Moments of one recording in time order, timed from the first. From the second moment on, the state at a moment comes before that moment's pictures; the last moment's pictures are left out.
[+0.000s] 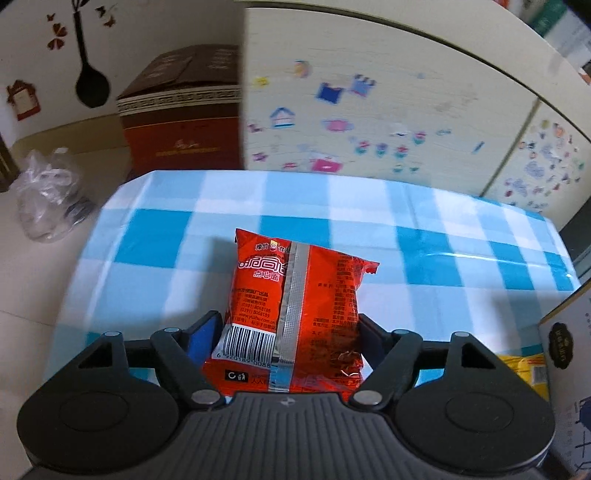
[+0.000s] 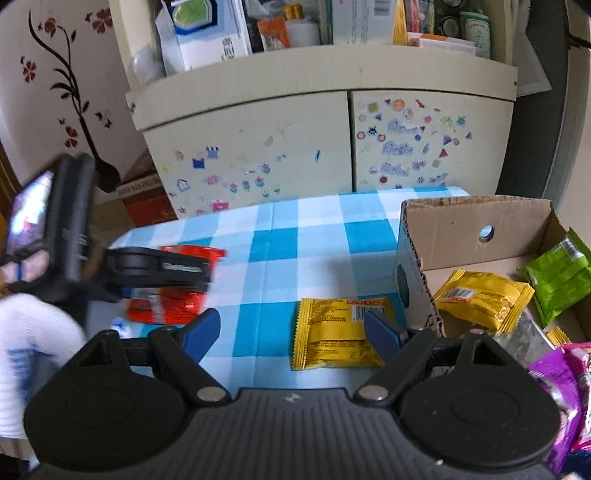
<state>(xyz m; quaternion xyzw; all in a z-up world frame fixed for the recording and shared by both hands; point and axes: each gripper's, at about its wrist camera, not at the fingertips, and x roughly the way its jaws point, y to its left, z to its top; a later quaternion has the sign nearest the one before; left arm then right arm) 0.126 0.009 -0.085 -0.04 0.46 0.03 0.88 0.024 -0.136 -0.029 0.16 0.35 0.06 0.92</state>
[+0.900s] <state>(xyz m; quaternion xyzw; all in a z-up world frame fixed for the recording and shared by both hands) 0.101 0.035 -0.084 -0.06 0.48 0.04 0.87 0.045 -0.094 -0.055 0.09 0.38 -0.02 0.92</state>
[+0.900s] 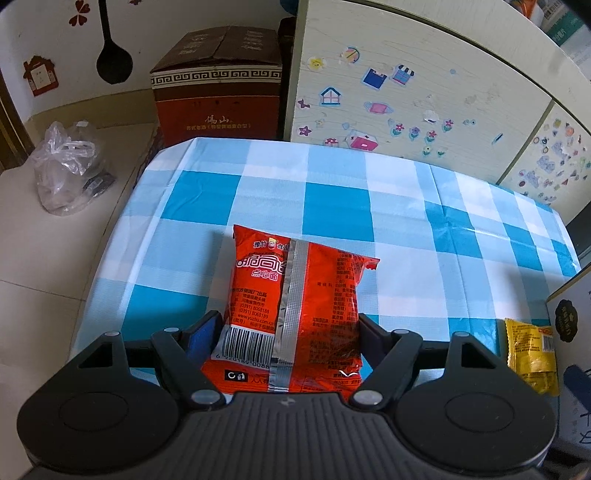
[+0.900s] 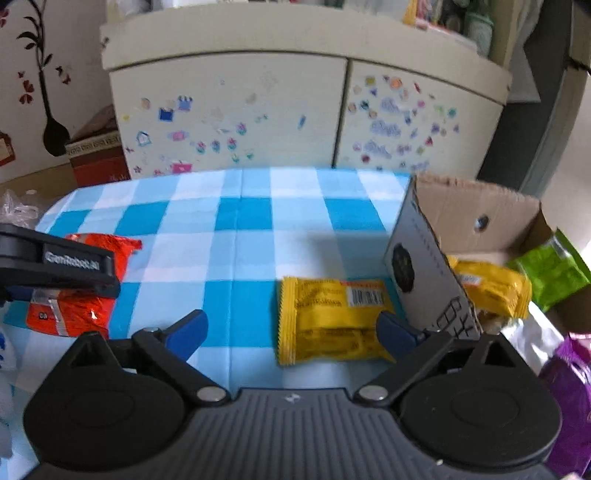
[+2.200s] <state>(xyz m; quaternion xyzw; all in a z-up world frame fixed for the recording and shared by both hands) 0.089 0.075 -0.084 -0.06 0.49 0.09 0.86 0.055 -0.068 -0.049 0.07 0.34 0.18 0.92</state>
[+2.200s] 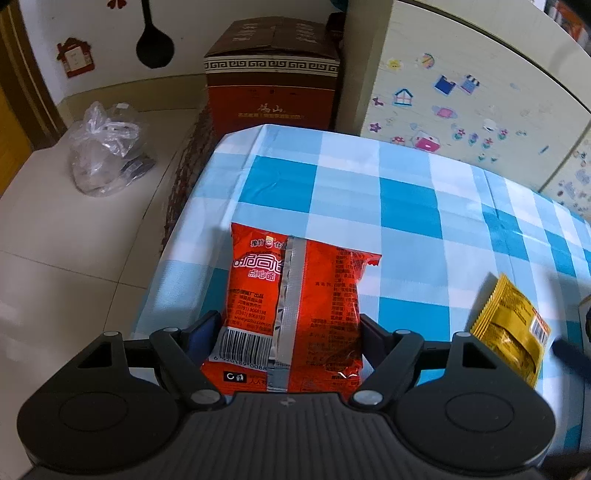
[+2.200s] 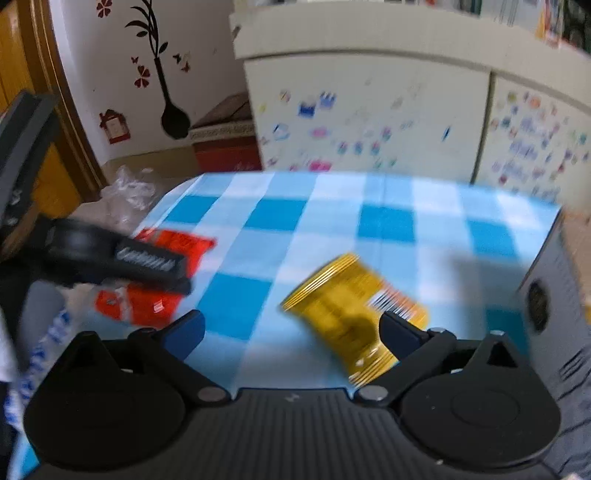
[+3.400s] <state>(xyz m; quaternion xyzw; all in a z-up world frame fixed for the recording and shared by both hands) 0.091 0.064 -0.092 -0.05 0.51 0.08 0.86 0.077 -0.068 -0.069 0.00 0.34 0.21 0.92</state>
